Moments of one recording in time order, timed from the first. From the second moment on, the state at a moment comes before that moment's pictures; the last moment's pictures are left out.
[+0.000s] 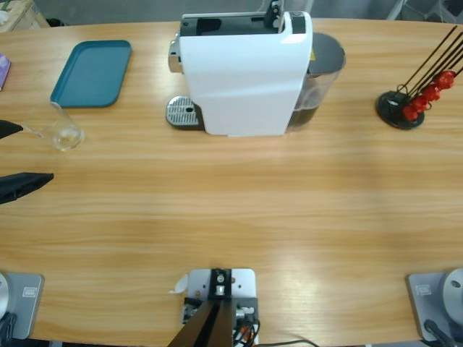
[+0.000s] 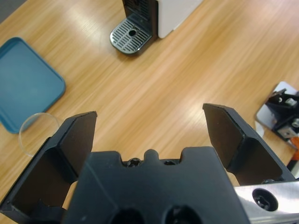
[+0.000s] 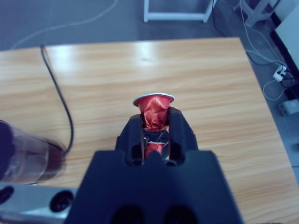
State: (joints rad) arm 0 -0.73 0.92 -0.71 0.47 -0.02 0.09; arm 1 0.25 1.27 -1.11 0.50 -0.36 0.17
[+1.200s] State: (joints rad) arm 0 -0.73 0.83 -0.69 0.48 -0.04 0.08; arm 1 0.82 1.82 -2.06 0.99 0.32 -0.81
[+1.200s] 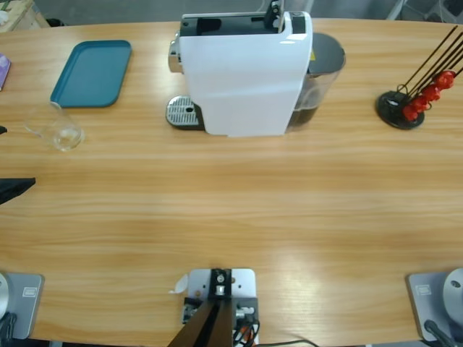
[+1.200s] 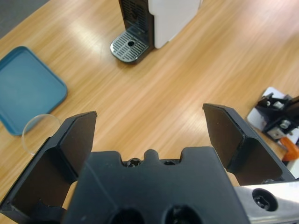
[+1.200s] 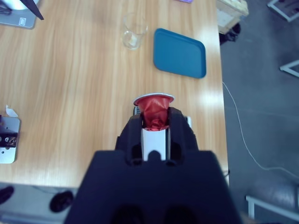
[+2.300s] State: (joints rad) arm 0 -0.73 0.83 -0.68 0.47 -0.04 0.08; arm 1 0.72 2.01 -2.12 0.98 0.23 -0.83
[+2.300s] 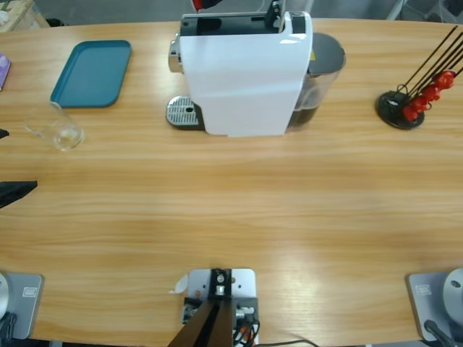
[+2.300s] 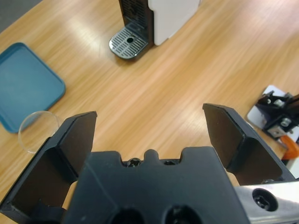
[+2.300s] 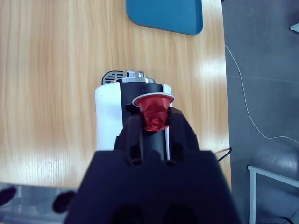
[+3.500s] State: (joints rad) arm 0 -0.73 0.83 -0.68 0.47 -0.04 0.08; arm 1 0.74 2.00 -2.02 0.91 0.20 -0.76
